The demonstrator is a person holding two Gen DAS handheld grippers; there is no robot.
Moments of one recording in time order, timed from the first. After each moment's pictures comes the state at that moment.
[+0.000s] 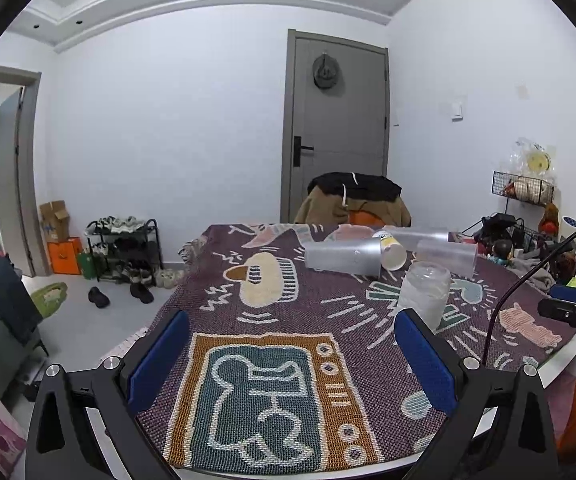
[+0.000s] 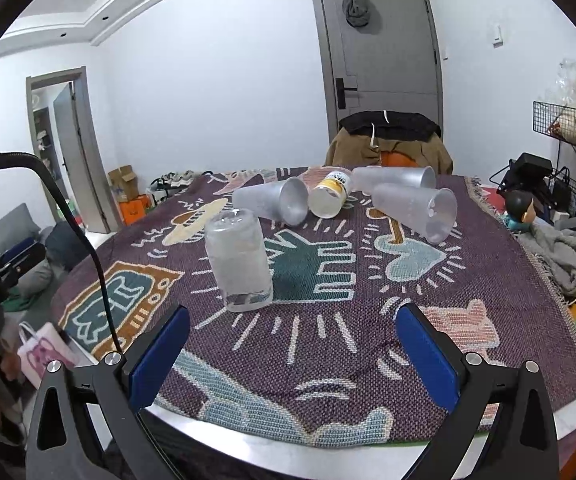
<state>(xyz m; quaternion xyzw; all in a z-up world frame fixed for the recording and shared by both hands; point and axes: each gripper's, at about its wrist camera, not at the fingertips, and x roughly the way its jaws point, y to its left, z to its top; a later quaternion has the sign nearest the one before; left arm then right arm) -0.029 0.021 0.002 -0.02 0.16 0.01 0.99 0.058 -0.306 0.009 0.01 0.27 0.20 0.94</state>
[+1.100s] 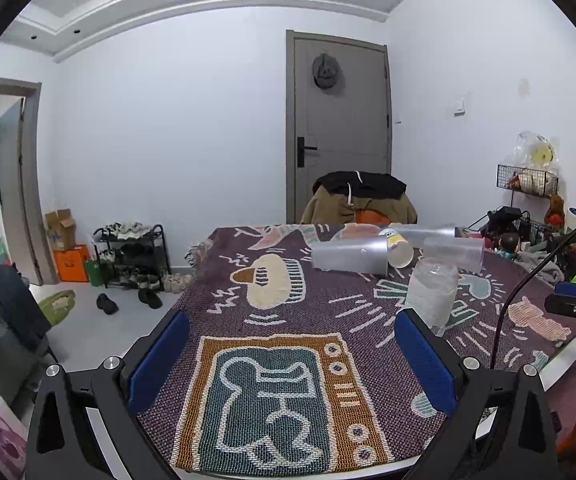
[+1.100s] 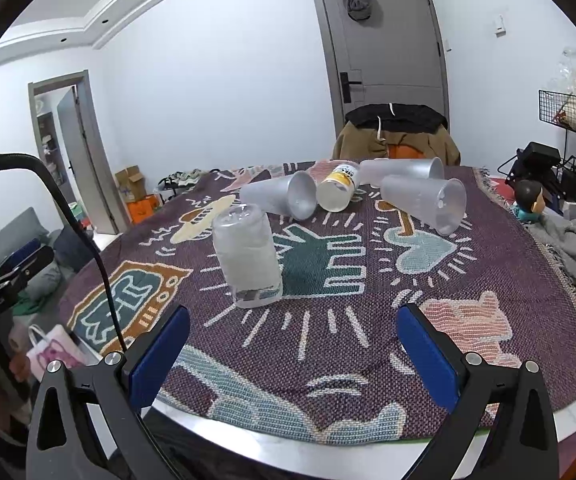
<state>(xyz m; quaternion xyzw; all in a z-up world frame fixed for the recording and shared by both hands) -0.027 0.019 0.001 -0.01 0.15 0.02 0.99 0.060 -0.304 0.004 0.03 0.28 0.21 0.94</state>
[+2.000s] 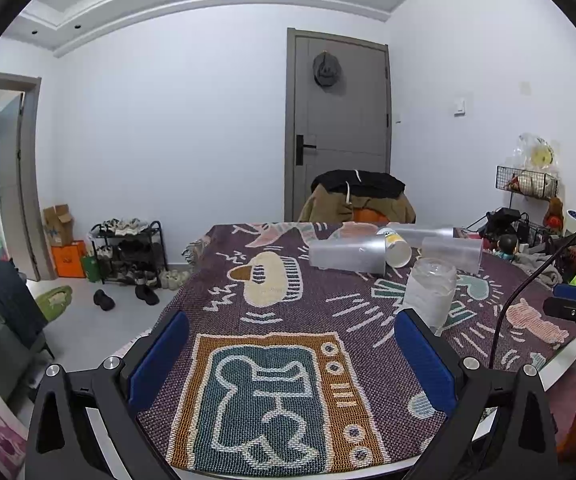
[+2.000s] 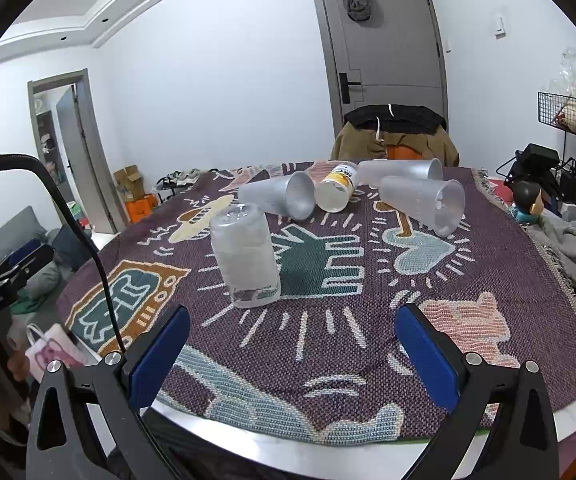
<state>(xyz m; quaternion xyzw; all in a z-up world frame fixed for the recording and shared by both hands) -0.025 0.022 0.000 -0.01 0.16 0.01 0.99 0.060 -0.305 0.004 0.03 0.28 0.21 0.94</state>
